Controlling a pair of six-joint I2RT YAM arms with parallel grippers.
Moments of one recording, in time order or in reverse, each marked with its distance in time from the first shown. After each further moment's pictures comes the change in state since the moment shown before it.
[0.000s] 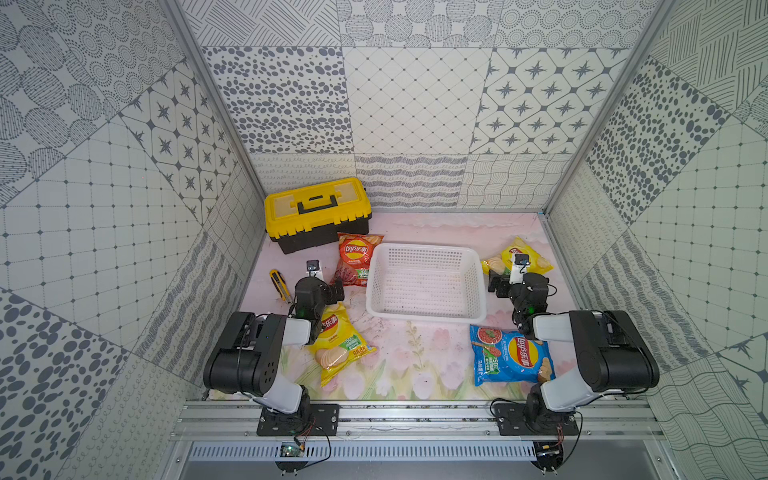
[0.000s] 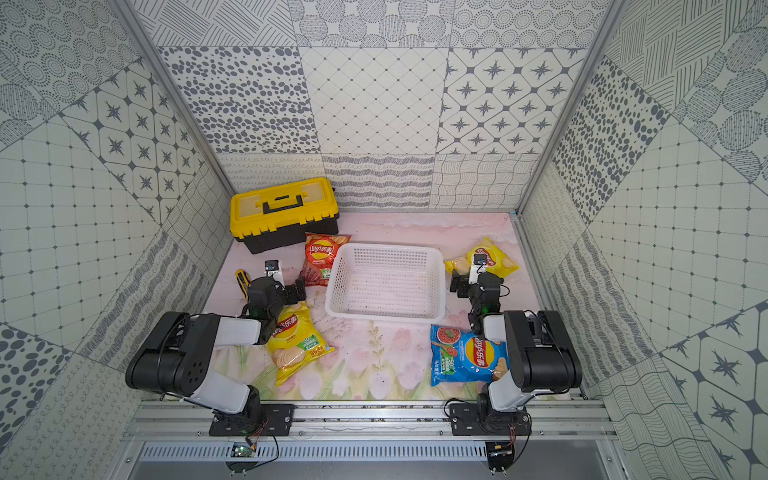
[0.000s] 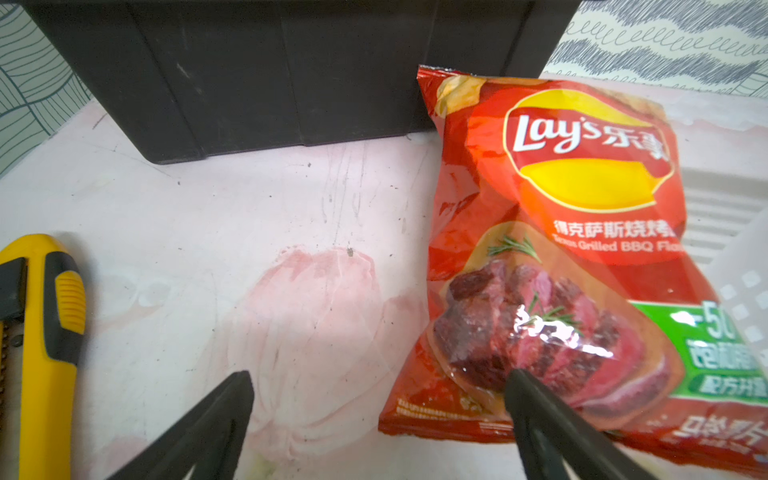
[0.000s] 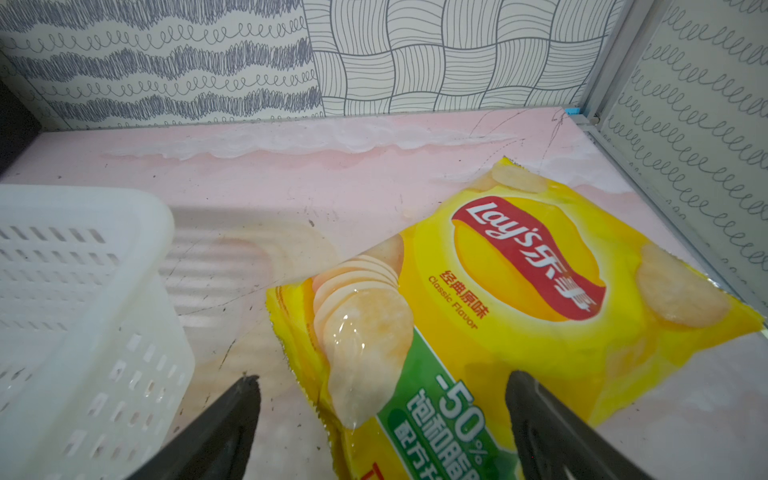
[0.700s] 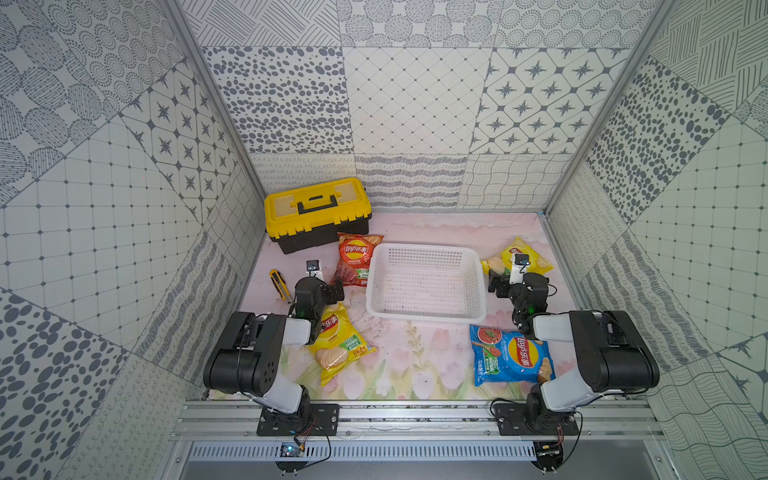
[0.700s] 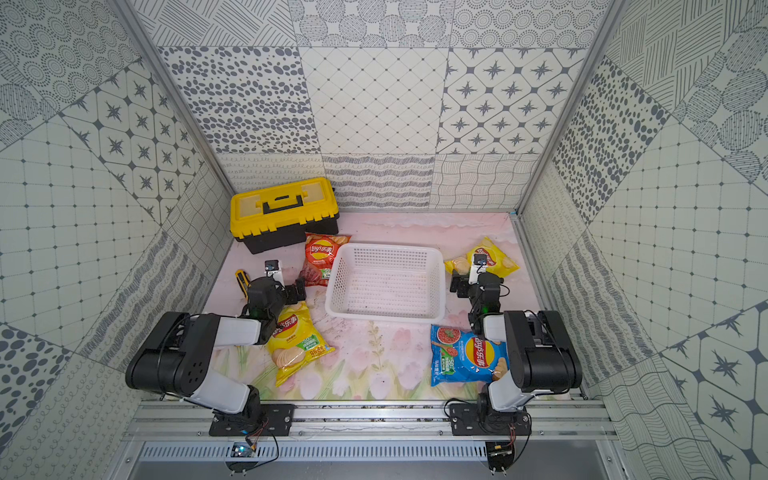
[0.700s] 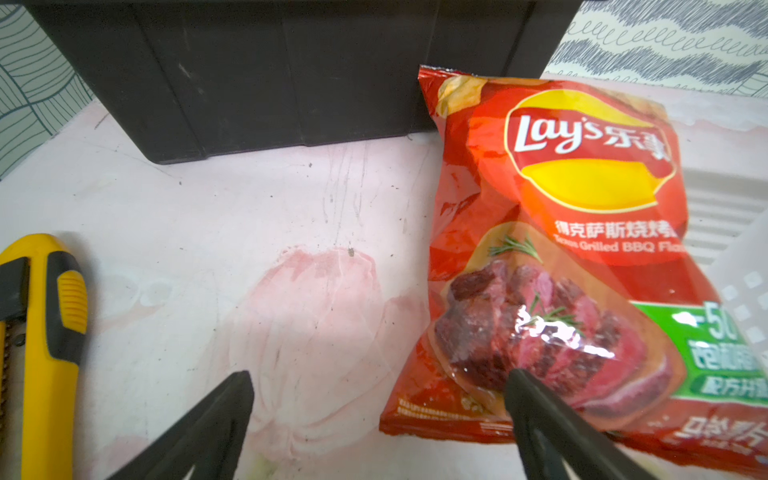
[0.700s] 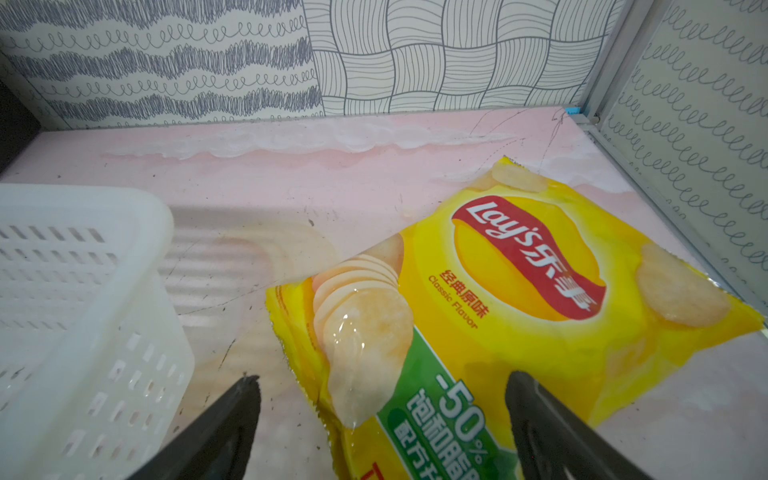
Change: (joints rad) left arm -0.001 -0.009 0.003 -0.013 -0.014 -0.001; right arm 0.005 -0.013 0.010 -0.045 0.006 -0.003
